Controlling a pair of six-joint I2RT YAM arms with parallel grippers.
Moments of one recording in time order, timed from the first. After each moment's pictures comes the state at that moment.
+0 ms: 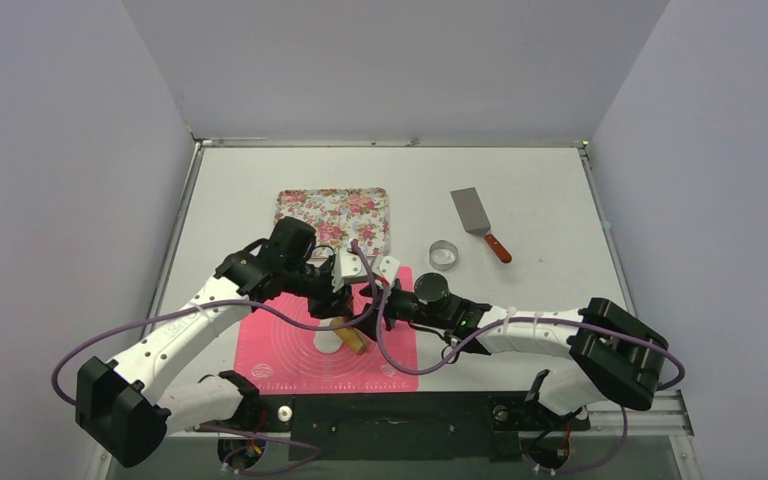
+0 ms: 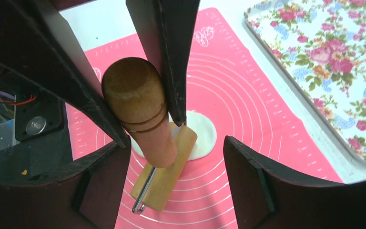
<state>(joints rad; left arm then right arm) -0.61 1.13 0.94 -0.73 0.66 0.56 1.01 1.42 0.59 0.56 -0.23 0.06</state>
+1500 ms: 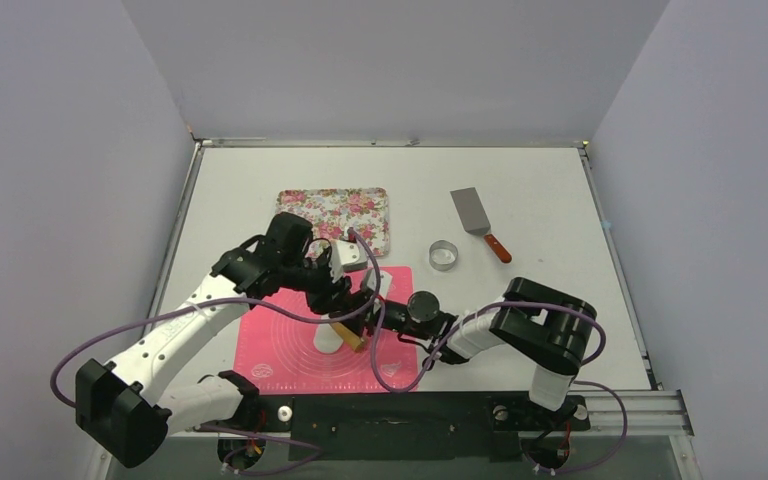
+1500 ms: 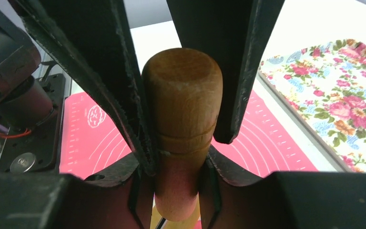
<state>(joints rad) -0.59 1.13 0.95 -0.71 0.61 0.47 1.07 1.78 0.53 1.25 -0.23 0.06</state>
